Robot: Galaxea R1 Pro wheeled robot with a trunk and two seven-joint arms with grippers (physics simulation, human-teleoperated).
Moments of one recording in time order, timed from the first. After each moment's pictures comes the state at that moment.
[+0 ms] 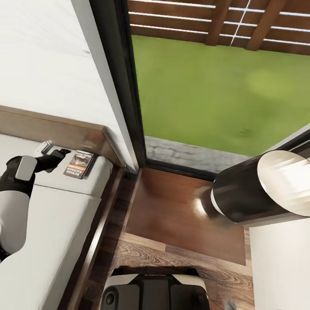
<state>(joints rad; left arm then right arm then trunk) -1.20 0.32 0.33 -0.65 0.64 0.63 0.13 -0.46 -0.25 -0.38 -0.13 0.50 0.08 1.41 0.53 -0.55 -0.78</state>
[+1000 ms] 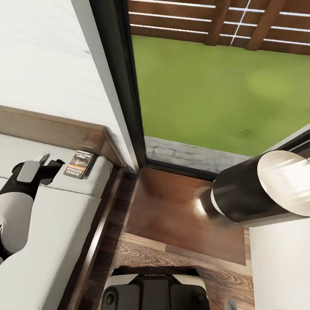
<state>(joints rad) -1.20 0.31 0.35 -0.56 0.82 0.49 0.46 -0.46 -0.25 -0.38 -0.13 0.50 0.08 1.41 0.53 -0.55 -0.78</state>
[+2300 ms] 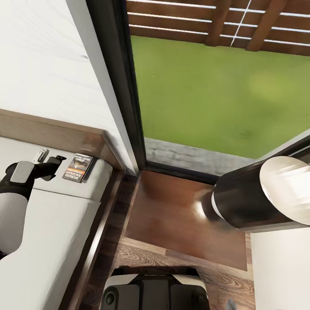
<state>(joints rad) -1.20 0.34 0.35 -0.56 0.84 0.56 0.29 -0.46 -0.25 -0.38 -0.13 0.50 0.08 1.41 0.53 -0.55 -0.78</state>
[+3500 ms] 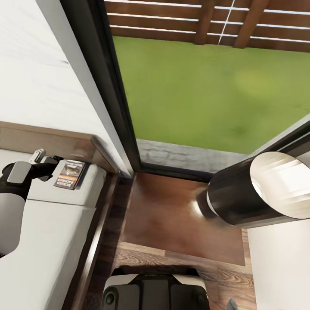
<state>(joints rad) -1.20 0.36 0.35 -0.56 0.84 0.56 0.29 -0.46 -0.26 -0.38 -0.13 0.50 0.08 1.42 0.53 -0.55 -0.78</state>
